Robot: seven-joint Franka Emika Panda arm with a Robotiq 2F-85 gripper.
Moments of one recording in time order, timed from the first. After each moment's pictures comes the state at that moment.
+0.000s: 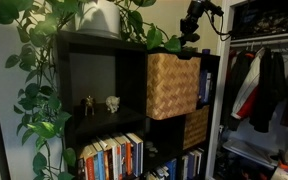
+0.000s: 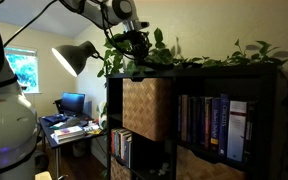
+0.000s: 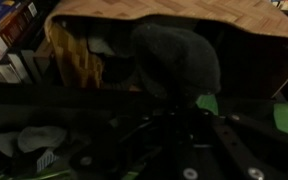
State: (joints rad) arm 0.02 -0.34 0.14 -1.91 -0.03 2.05 0.12
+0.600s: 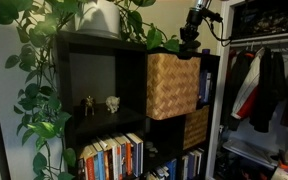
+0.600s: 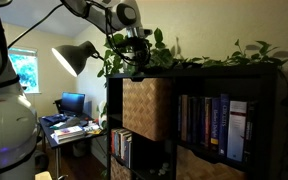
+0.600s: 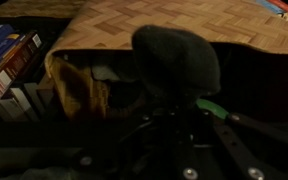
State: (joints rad) arm 0.01 -0.31 0.12 -1.93 -0.03 2.02 0.17
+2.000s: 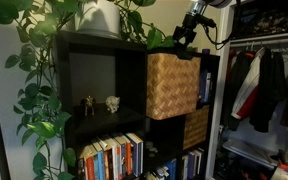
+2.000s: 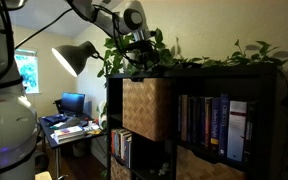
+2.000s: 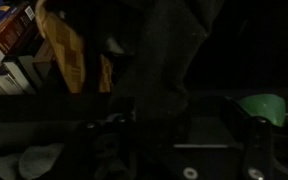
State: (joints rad) arm 0.01 -0.24 0.09 -1.90 -0.04 2.15 0.18
